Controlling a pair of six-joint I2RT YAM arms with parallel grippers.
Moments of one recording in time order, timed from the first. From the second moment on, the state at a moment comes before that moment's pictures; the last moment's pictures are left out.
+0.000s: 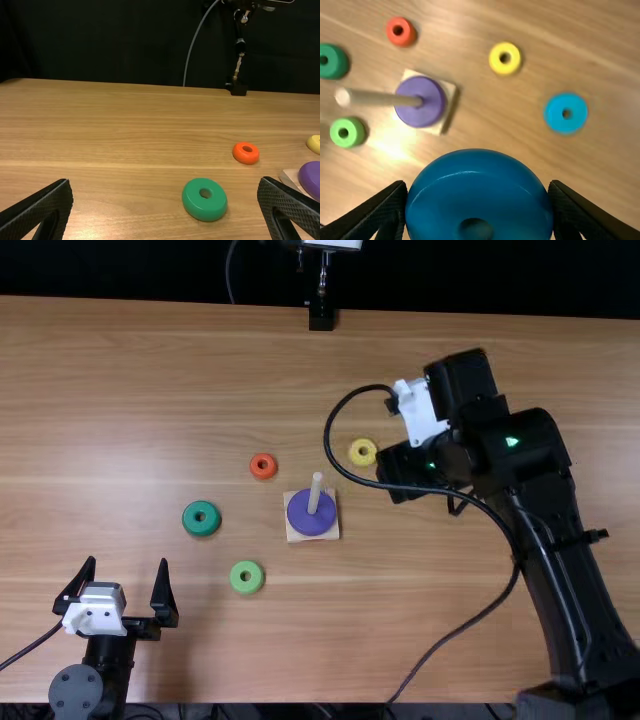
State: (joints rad) left arm -0.04 0.02 0.01 -0.06 0.00 -0.11; right arm 0.34 1.78 1.91 -1.30 -0.11 -0.13
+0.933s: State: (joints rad) left arm -0.04 0.02 0.01 -0.06 0.00 -0.11; right arm 0.54 1.96 2.10 -1.29 -0.11 -0.12
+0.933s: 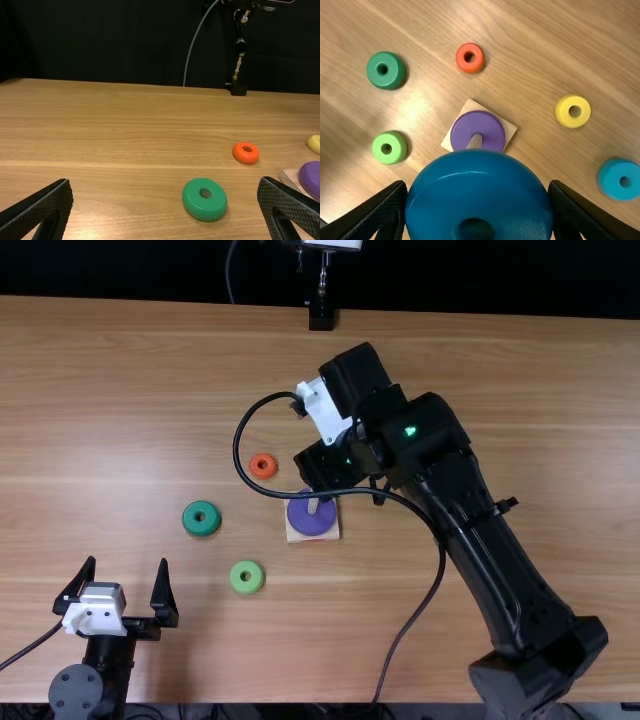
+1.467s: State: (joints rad) left arm -0.04 0.02 0.01 -0.06 0.00 -0.11; right arm 0.56 1.99 2.11 -1.29 -0.11 -0.12
